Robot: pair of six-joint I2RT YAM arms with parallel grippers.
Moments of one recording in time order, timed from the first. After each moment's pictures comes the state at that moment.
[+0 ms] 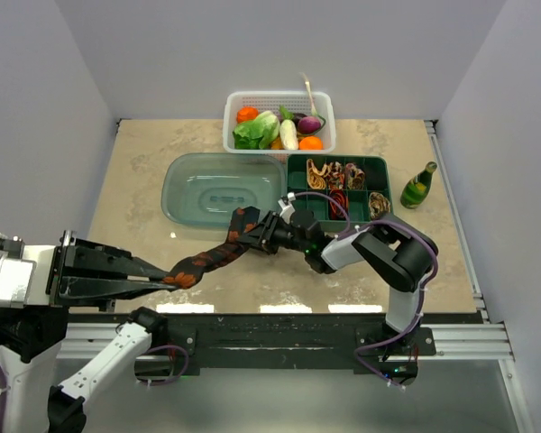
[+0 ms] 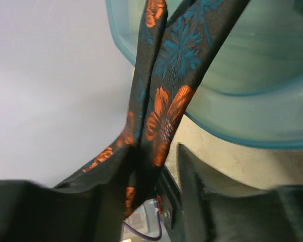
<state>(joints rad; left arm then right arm) -0.41 0.64 1.41 0.07 1.19 -0.53 0.80 1.87 0.70 0.90 -0.33 1.35</state>
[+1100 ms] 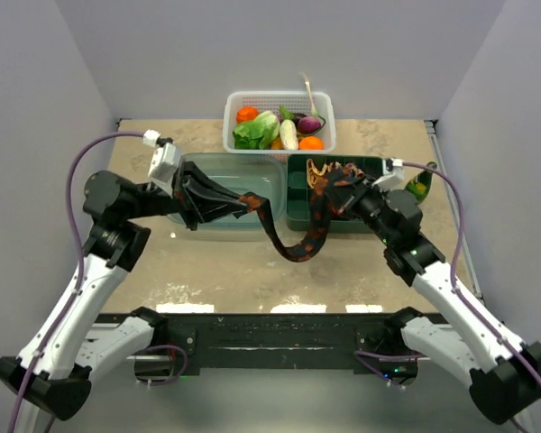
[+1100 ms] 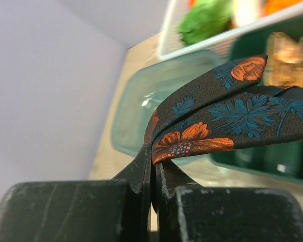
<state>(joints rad) -0.41 0.88 1.07 0.23 1.08 -0.49 0.47 0.92 0.71 0.12 -0.06 0.83</state>
